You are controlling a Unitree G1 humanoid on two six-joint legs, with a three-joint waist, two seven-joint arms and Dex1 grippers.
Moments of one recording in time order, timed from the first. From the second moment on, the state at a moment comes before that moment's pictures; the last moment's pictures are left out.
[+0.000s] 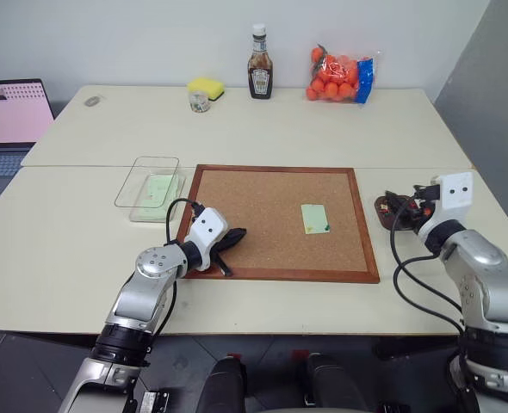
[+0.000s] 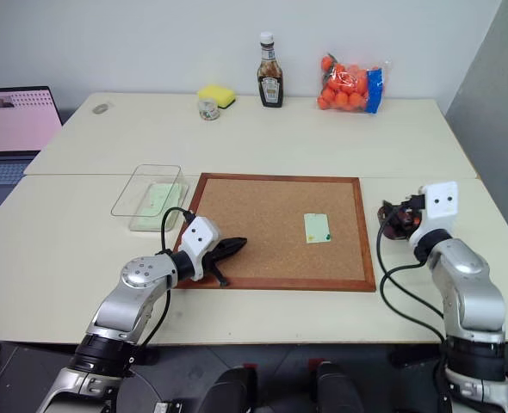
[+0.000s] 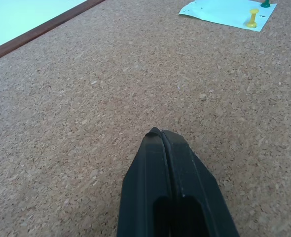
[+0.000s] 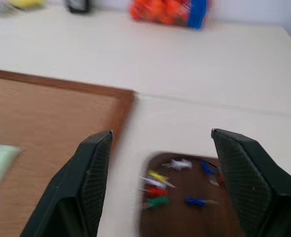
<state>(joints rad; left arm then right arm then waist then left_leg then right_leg) -0.31 0.47 -0.13 0.07 -0.11 0.22 -0.74 -0.22 -0.42 -0.22 -0.33 0.30 0.60 0.36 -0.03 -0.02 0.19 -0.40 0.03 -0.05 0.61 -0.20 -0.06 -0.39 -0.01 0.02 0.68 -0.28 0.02</state>
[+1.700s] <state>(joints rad) -0.32 0.47 -0.13 0.07 -0.11 0.23 -0.75 -0.20 -0.24 0.06 -0.12 0.14 0.35 0.36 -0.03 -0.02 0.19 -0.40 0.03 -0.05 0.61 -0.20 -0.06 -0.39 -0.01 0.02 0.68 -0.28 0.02</state>
